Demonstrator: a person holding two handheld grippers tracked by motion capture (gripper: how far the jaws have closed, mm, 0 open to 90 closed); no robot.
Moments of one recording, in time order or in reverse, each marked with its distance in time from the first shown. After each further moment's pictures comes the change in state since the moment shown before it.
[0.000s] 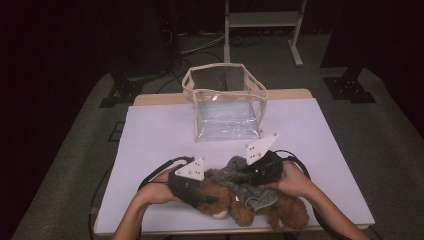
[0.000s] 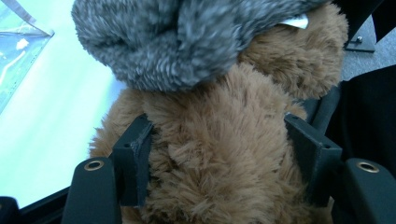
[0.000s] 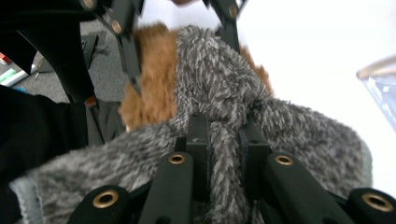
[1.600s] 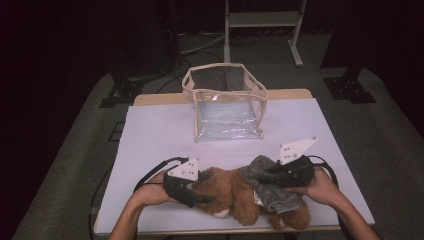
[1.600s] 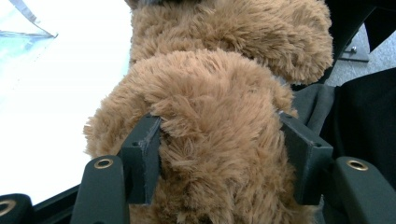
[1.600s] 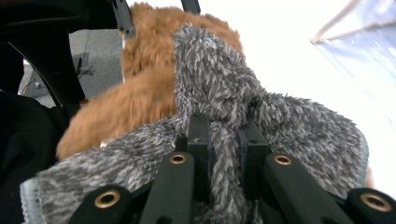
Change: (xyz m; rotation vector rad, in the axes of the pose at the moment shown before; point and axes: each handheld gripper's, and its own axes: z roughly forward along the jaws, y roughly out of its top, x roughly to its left) left arm 0.001 -0.007 -0.009 -0.018 -0.008 -0.011; right arm 0.009 -0.053 -0.055 -0.082 -0.096 0.106
